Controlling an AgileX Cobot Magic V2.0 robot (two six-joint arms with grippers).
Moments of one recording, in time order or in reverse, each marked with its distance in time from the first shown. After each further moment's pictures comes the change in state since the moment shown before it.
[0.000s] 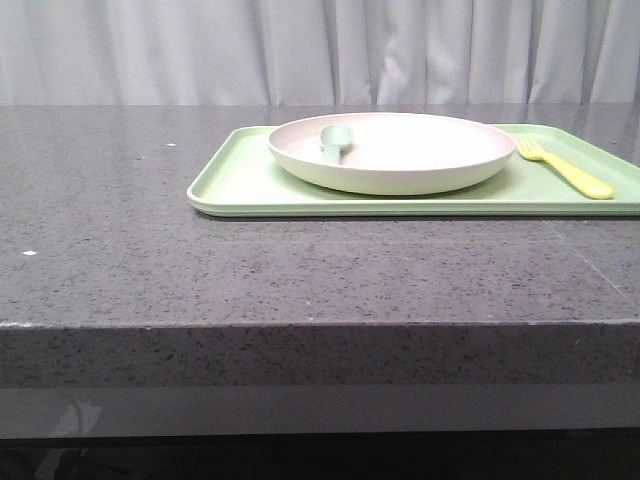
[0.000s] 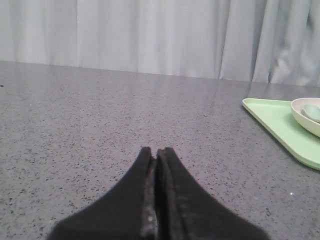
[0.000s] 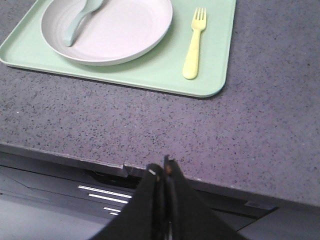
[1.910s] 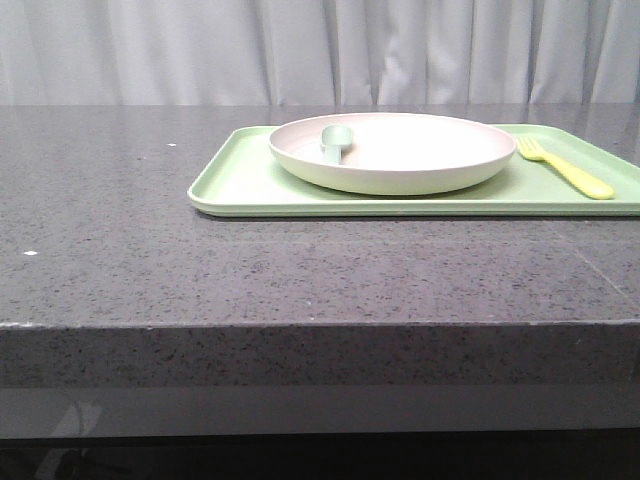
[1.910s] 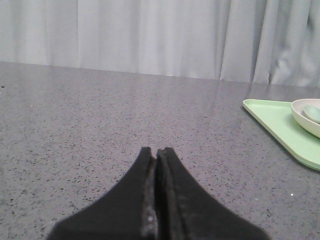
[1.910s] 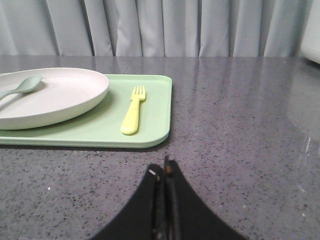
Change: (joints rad) left arm 0.000 0.000 0.000 0.000 -0.004 0.000; right arm -0.045 -0.482 0.867 -0.090 -0.965 0.060
